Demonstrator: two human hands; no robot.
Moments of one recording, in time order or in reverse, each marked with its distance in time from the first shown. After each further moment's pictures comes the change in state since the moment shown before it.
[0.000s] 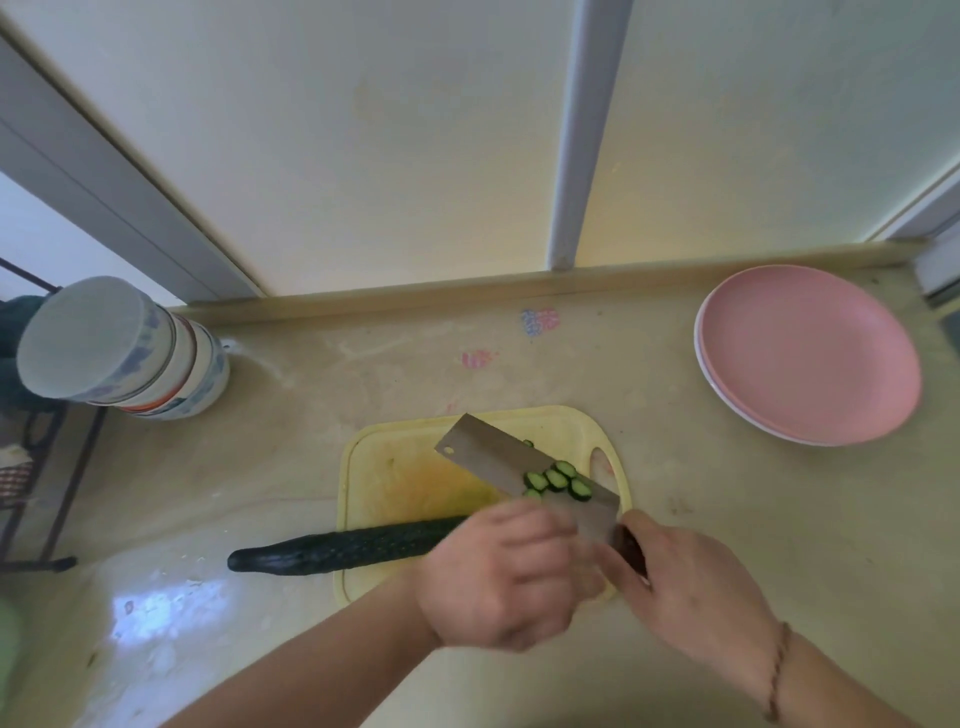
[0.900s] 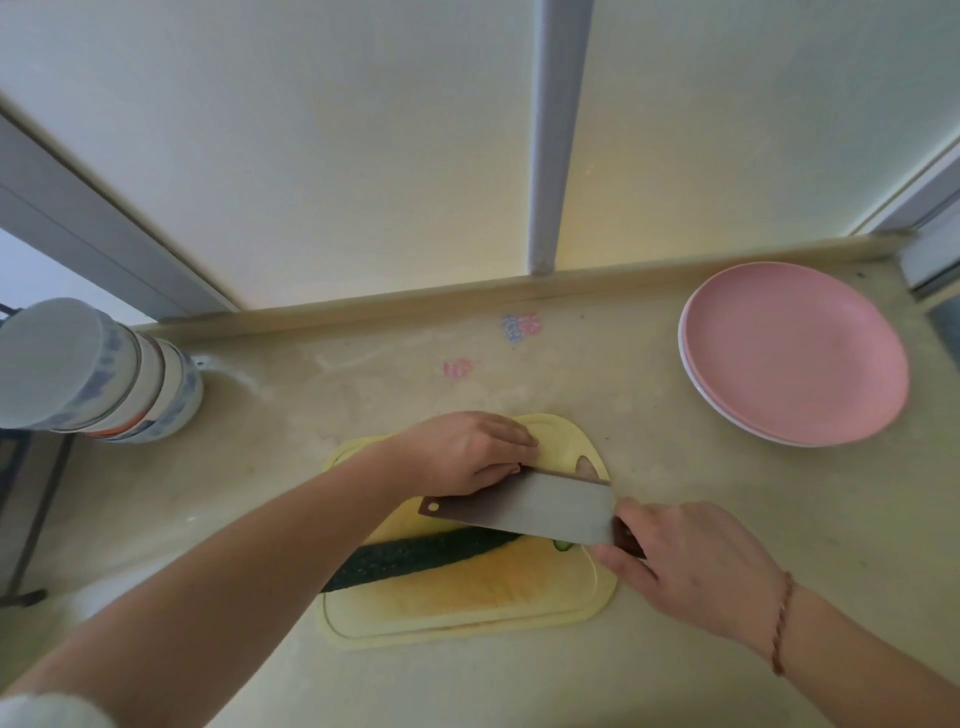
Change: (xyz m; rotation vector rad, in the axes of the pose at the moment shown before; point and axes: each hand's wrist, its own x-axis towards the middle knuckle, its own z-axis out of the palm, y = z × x) left_hand 0.020 -0.129 -0.005 -0.023 -0.588 -0.239; right_hand 0.026 0.047 0.009 -0.207 0.091 -0.231
